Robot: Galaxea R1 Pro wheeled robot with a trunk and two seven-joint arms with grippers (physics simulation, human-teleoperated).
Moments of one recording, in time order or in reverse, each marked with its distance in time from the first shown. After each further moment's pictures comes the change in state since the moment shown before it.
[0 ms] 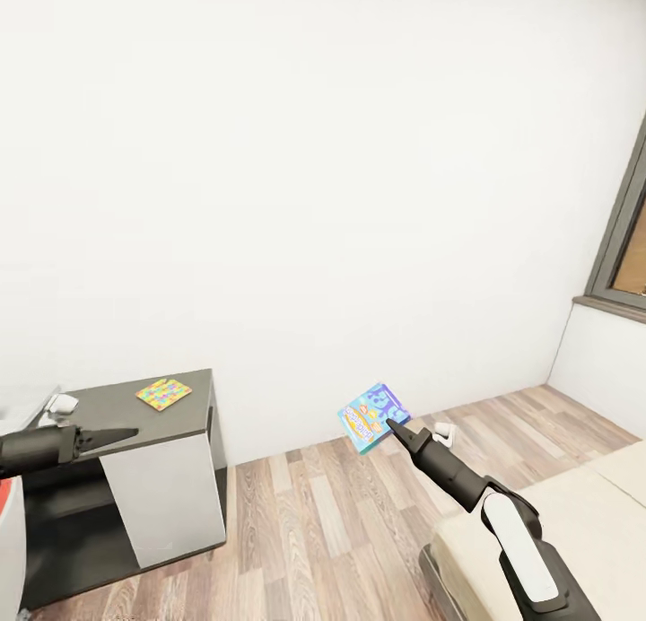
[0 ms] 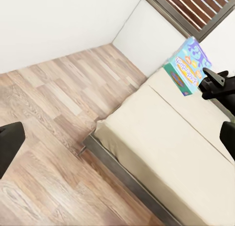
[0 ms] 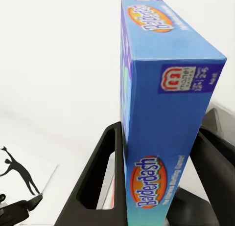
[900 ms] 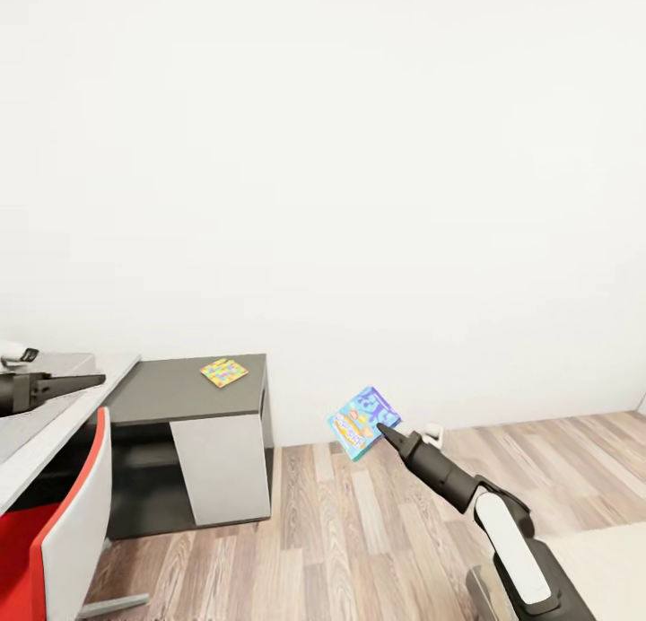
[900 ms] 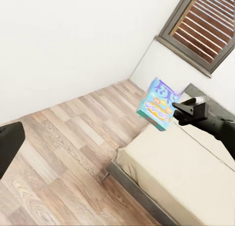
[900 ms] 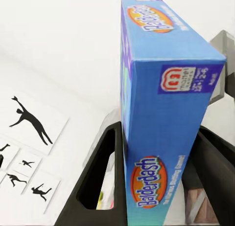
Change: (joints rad) left arm -0.174 0.114 0.007 0.026 0.032 0.005 -0.127; right arm 0.000 -0.001 0.048 -0.013 0.038 0.004 0.002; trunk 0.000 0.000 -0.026
